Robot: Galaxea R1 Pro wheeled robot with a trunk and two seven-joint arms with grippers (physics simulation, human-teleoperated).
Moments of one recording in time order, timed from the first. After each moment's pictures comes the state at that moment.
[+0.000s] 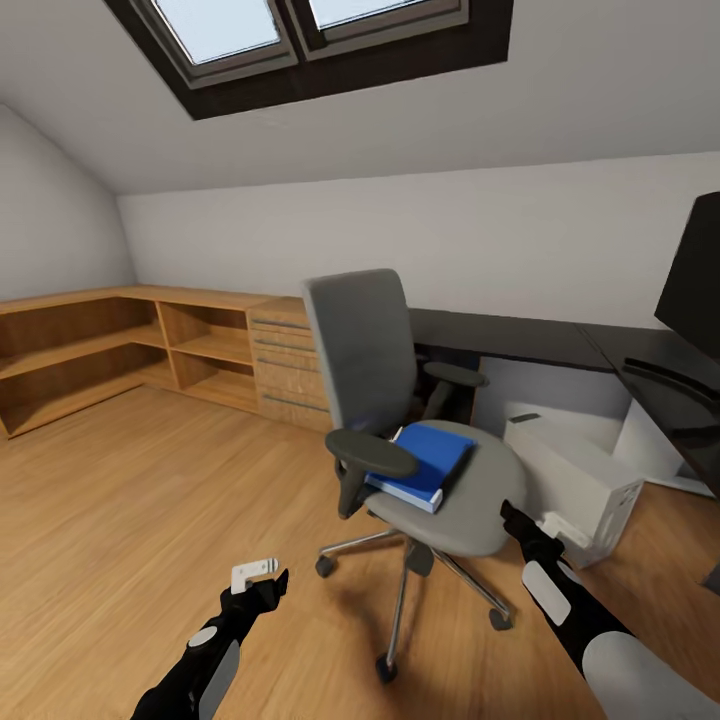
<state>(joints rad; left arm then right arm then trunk) -0.44 -0.07 0.09 -0.57 0.11 -0.06 -0.07 -0.65 -0.14 0.08 -0.48 -0.74 -0.24 -0.14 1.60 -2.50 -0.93</state>
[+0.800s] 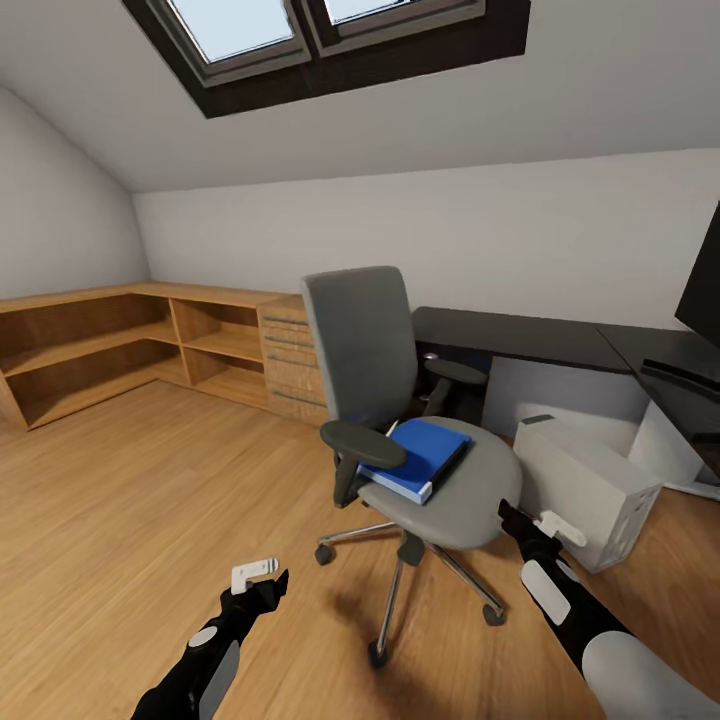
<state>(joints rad) -0.44 -0.07 0.09 -0.57 0.11 -0.07 -0.07 -0.65 -0.14 0.09 -0.49 -0.74 -0.22 -0.13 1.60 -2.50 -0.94</state>
